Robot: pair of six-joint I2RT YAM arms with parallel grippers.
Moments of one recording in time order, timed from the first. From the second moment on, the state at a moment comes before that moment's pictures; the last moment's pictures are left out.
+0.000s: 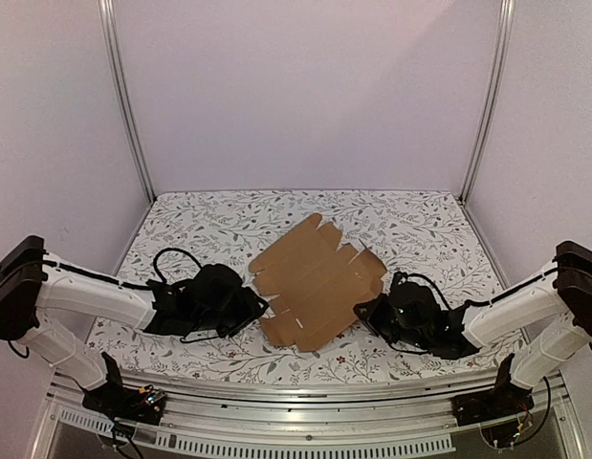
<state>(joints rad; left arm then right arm) -1.00 1.48 0.61 0.09 -0.24 -1.34 1.04 1.52 0.42 0.56 0.33 1.41</state>
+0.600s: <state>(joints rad) -1.00 1.10 0.95 -0.42 -0.48 -0.86 1.00 1.23 0.82 -0.05 0.26 0.86</state>
